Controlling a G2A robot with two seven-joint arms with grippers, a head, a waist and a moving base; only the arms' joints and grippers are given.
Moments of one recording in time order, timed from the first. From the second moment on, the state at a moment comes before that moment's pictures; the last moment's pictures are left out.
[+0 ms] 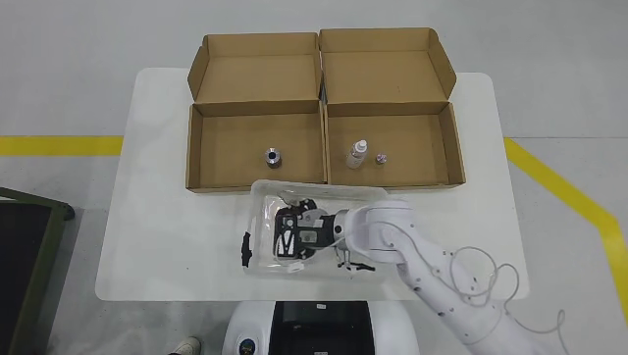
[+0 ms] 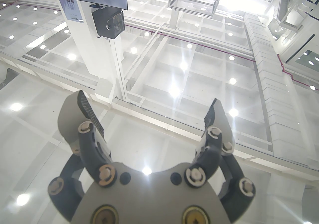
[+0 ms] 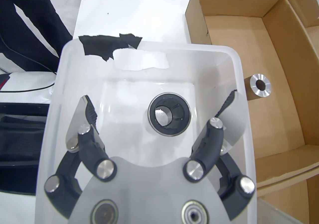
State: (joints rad) left arm -0.37 -0.34 -0.25 -1.16 3.07 0.41 0.06; right arm -1.04 -1.29 0.82 -1.68 -1.40 -0.80 0.47
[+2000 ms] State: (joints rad) left arm -0.37 -0.34 -0.25 -1.16 3.07 0.41 0.06; right arm -1.19 -1.26 1.02 -1.88 -1.05 -0.68 0.14
